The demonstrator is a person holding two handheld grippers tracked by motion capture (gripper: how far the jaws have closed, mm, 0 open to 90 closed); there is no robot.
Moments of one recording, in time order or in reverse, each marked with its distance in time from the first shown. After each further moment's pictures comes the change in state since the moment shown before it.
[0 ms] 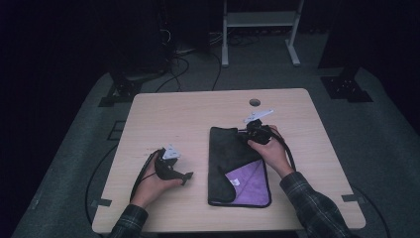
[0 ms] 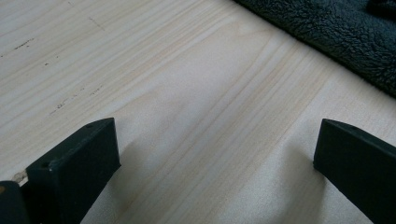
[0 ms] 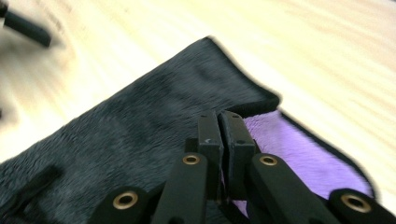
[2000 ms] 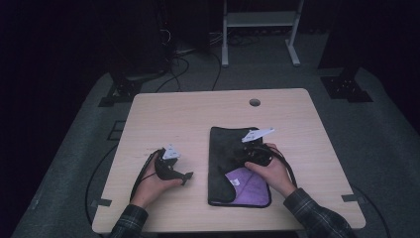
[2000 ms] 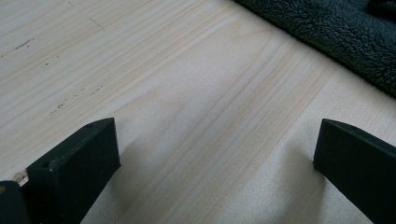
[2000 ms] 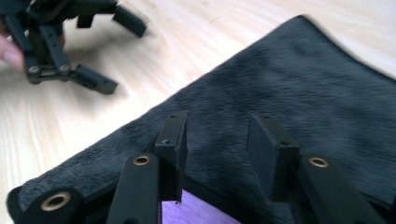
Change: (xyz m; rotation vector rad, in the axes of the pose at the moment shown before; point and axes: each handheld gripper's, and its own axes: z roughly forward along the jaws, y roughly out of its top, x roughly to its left) left arm 0.000 0.000 0.000 0.000 0.000 -0.003; right arm 0.063 -0.033 -0.014 -0.014 0.176 0.014
